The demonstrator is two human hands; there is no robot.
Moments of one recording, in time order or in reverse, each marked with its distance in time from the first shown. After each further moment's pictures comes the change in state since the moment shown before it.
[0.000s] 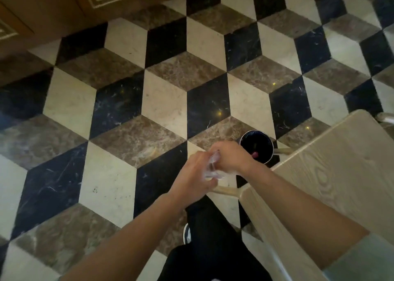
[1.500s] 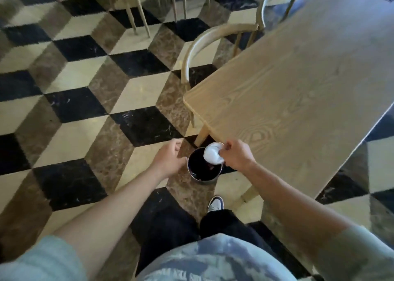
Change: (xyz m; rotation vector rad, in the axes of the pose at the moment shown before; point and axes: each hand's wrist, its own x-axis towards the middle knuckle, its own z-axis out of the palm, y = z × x) left_hand 0.460 0.250 0.076 0.698 -1.167 0.657; right_hand 0.001 0.171 -0.125 1.510 1.130 1.518
